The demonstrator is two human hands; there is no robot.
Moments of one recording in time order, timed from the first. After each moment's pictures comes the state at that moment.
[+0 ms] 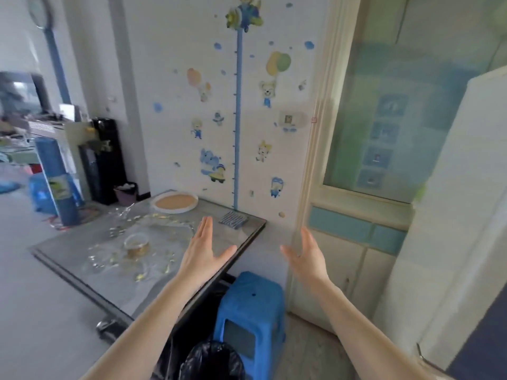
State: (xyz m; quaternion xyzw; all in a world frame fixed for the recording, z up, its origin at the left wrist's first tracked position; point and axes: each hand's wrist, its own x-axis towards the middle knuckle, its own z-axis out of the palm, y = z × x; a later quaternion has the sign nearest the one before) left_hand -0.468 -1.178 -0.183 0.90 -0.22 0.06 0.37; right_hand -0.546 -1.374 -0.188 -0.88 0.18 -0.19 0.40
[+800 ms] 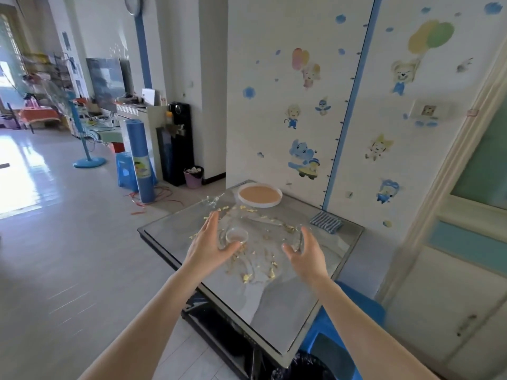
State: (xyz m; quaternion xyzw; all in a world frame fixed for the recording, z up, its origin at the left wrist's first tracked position) left_hand -0.290 -0.857 -0.207 0.90 -0.13 0.08 0.40; right_hand -0.309 -1.060 -0.232 -0.88 0.12 -0.11 0.44
